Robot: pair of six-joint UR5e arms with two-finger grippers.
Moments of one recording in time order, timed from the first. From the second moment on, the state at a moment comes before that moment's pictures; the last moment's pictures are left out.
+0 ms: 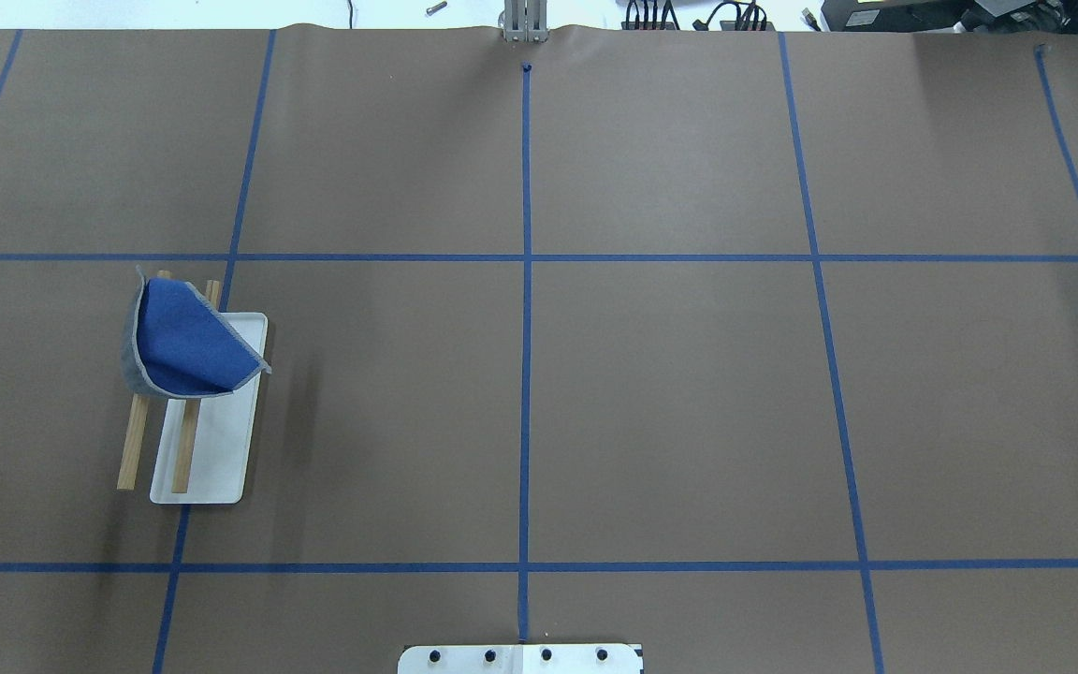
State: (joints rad) left arm -1.61 -1.46 -1.72 -1.59 -2.30 0.16; right arm 1.61 -1.53 1.37 -1.35 2.23 -0.22
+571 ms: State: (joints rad) left arm -1.61 -1.46 -1.72 -1.59 -2.30 0.16; right arm 1.61 -1.54 1.37 -1.35 2.24 -0.21
